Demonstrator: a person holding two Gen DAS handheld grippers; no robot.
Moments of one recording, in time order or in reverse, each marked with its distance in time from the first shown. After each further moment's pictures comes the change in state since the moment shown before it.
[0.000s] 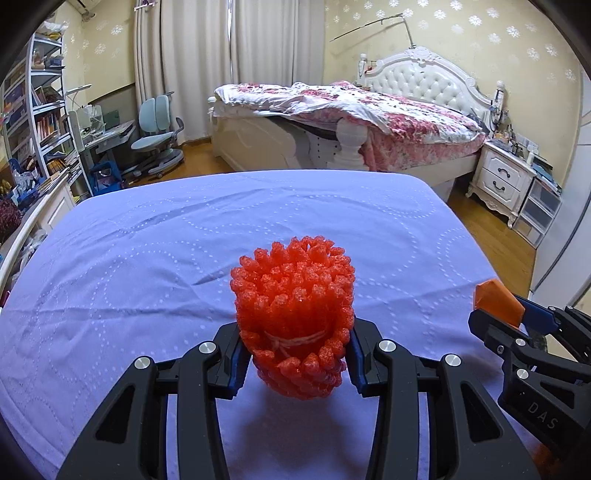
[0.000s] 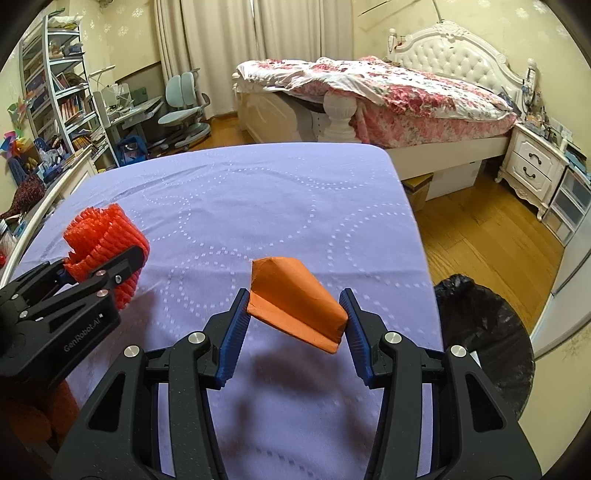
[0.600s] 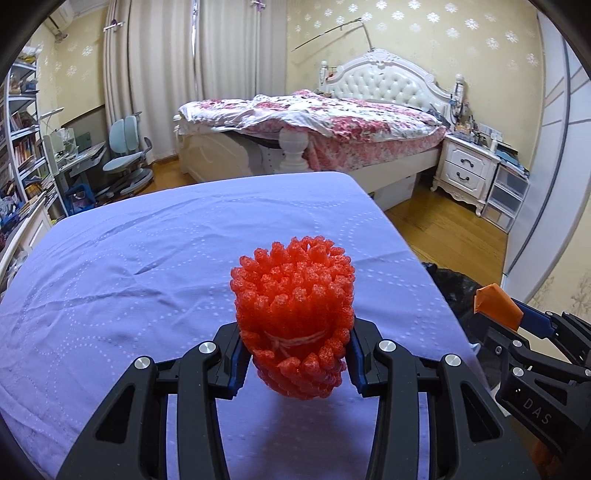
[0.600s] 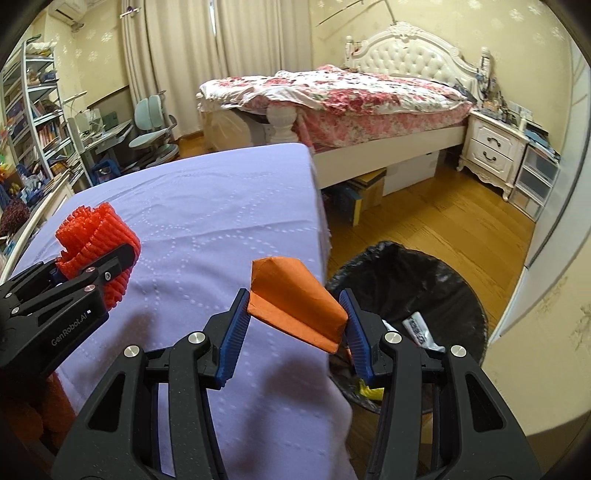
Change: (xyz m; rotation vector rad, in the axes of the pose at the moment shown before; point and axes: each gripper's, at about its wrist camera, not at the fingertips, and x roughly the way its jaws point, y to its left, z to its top) left arm -0.031 -0.079 -0.020 0.088 -0.048 -0.092; right arm -0.060 -0.068 -0.048 0.107 -0.049 -0.103
